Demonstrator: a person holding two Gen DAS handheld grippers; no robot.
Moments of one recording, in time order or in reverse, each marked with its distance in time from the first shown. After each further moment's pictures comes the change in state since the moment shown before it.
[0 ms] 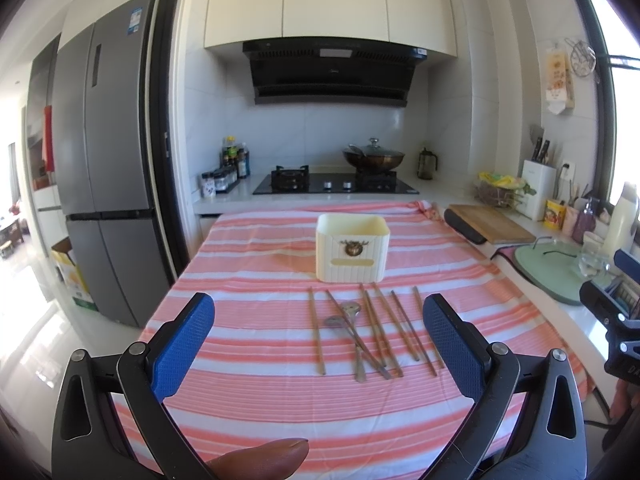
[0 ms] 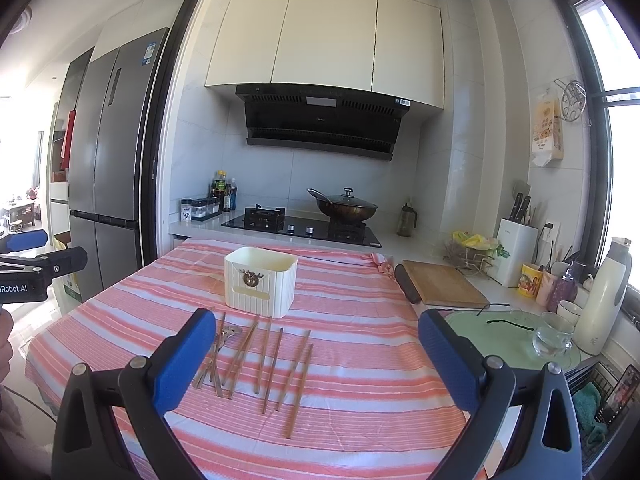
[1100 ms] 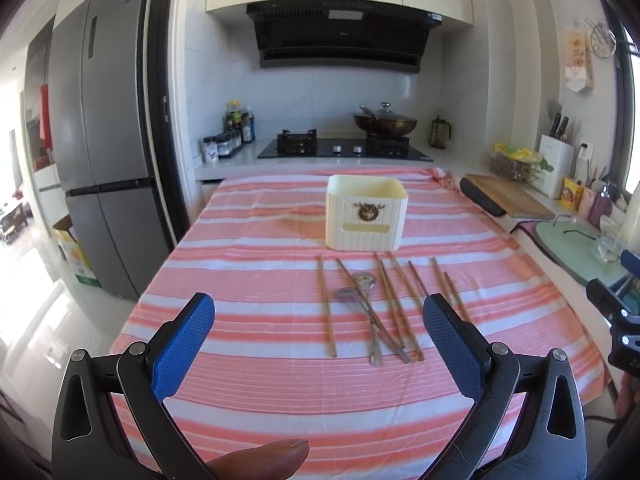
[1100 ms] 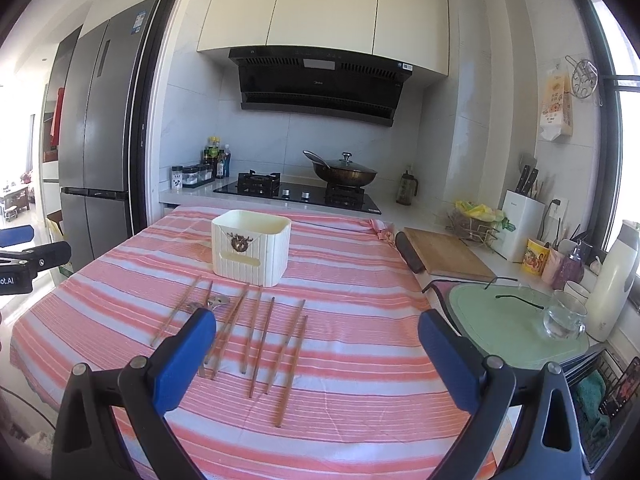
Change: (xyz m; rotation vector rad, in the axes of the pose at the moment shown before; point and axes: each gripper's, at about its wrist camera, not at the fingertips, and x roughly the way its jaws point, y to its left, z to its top) left arm 0.060 0.008 -0.016 -0.016 0.142 0.027; right arm 0.056 -0.002 -0.023 -0.012 0.129 -0.016
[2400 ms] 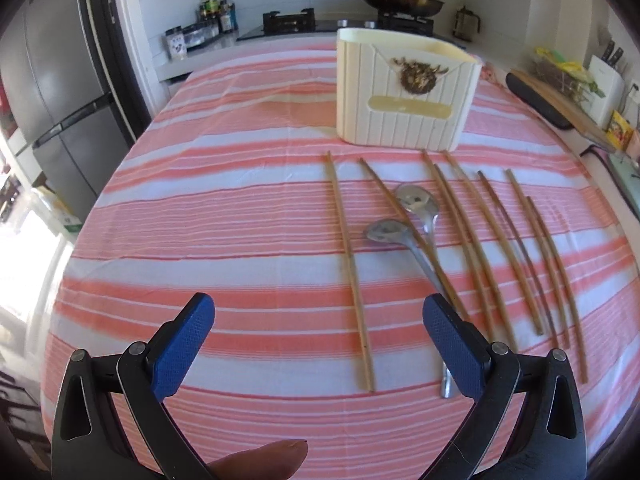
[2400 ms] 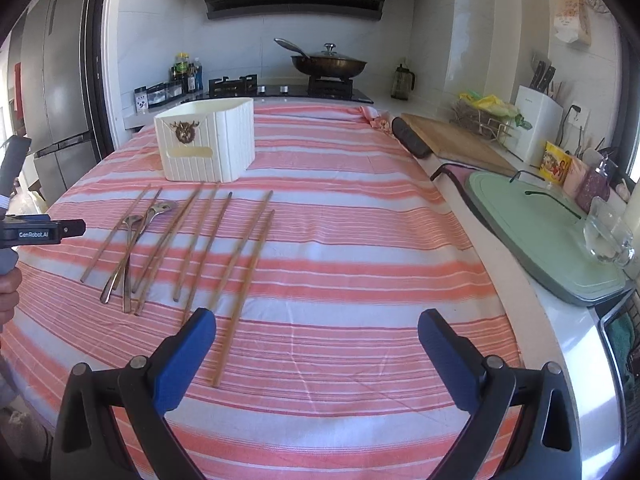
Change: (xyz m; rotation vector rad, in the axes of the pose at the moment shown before) left arm 0.219 0.007 -0.030 0.037 0.406 0.025; right arm 0.122 -0.042 -0.070 0.069 0.359 0.020
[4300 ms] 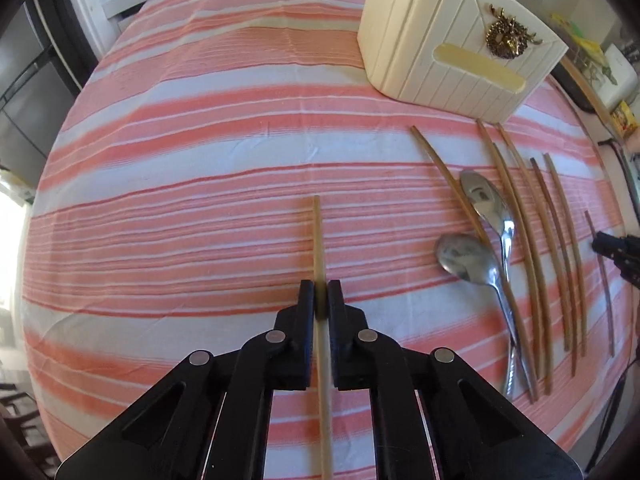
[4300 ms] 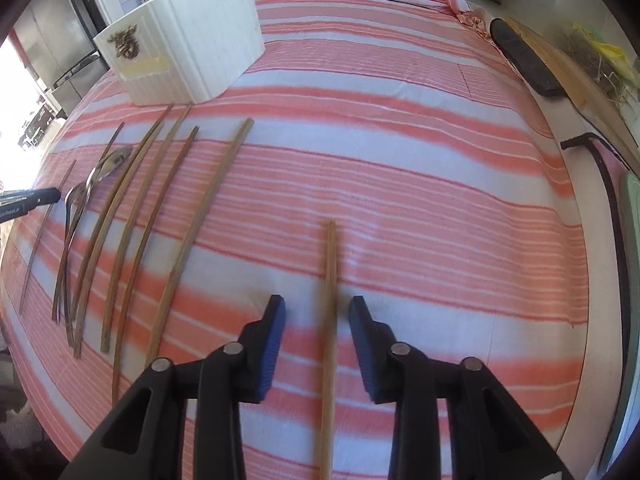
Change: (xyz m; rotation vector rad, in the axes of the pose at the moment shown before) left arm 0.084 0.043 0.058 0.025 0.299 -0.152; right arm 0.185 -0.016 0.082 -0.109 0.460 0.216
